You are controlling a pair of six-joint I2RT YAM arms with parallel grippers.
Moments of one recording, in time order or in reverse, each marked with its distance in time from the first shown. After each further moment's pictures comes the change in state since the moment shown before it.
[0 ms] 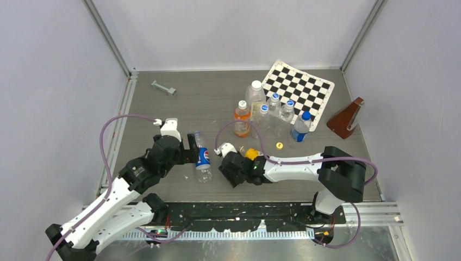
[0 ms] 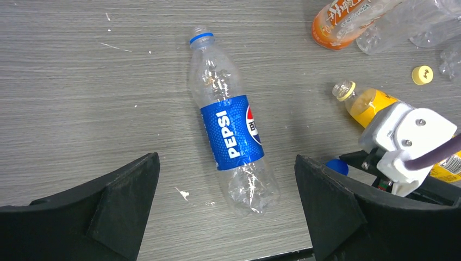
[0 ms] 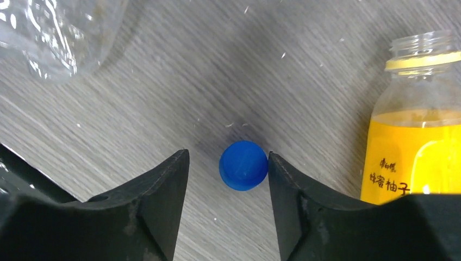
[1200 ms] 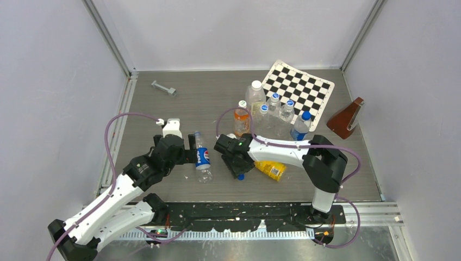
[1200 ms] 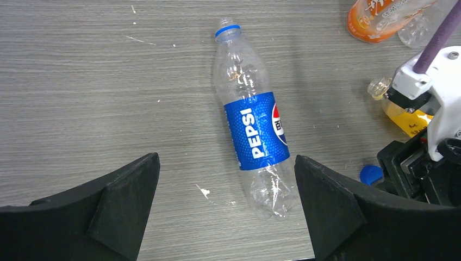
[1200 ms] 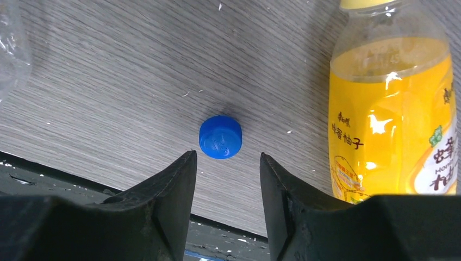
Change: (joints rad) left arm 0.008 0.047 -0.006 -0.024 -0.057 0.024; right arm -0.105 0.183 0.384 -0.604 -0.116 0.162
